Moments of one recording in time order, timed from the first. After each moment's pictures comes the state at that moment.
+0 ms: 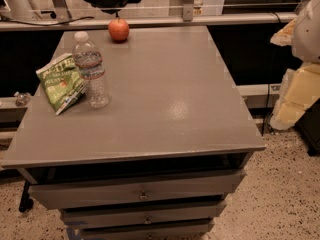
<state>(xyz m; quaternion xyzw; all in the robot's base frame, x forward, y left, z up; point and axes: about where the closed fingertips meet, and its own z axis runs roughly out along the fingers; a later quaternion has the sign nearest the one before) 0.438 -0.215 0.984 -0.60 0.78 -0.04 0.17</state>
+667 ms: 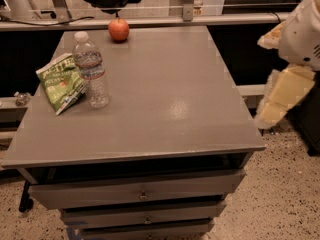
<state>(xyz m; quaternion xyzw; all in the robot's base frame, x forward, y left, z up) 0.445 -0.194 0.977 -0.60 0.77 -0.01 0.20</state>
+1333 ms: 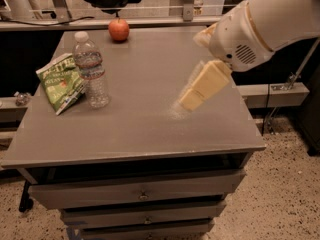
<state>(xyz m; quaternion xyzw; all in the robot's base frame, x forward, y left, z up) 0.476 -0.063 0.979 -0.58 0.73 0.15 0.34</state>
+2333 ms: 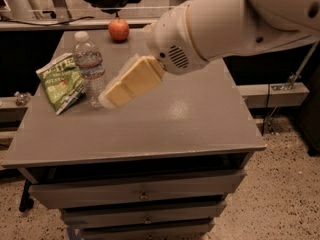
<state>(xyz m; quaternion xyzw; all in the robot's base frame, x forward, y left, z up) 0.463 0.053 1.008 -0.54 0.69 0.23 0.43</state>
